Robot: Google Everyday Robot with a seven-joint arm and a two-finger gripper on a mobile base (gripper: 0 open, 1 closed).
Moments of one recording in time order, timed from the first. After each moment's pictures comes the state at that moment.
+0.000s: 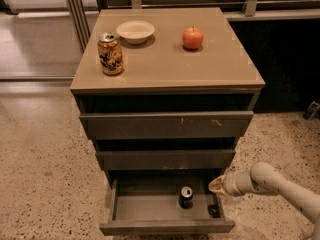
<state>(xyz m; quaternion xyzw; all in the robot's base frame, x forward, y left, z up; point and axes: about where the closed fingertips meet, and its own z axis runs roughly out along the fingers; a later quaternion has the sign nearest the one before) 0.556 -0.245 0.309 -0.57 0.75 0.17 0.30</state>
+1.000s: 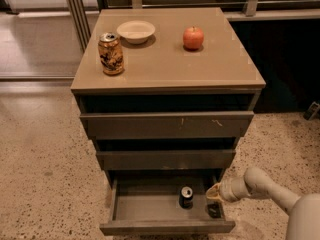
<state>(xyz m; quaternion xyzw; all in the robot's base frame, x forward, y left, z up) 0.552 -0.244 0.238 -0.59 0.73 0.19 0.27</state>
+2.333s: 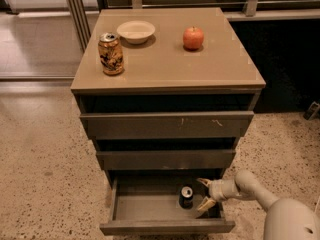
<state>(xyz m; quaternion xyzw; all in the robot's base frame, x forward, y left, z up) 0.576 -0.200 0.192 -0.60 0.69 0.24 0.33</state>
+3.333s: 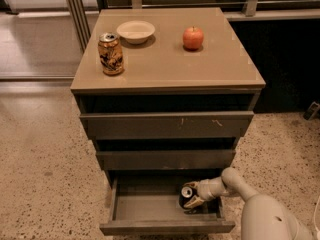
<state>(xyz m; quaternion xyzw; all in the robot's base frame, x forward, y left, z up) 0.582 -0.149 0.162 -0.63 0.65 0.28 0.32</state>
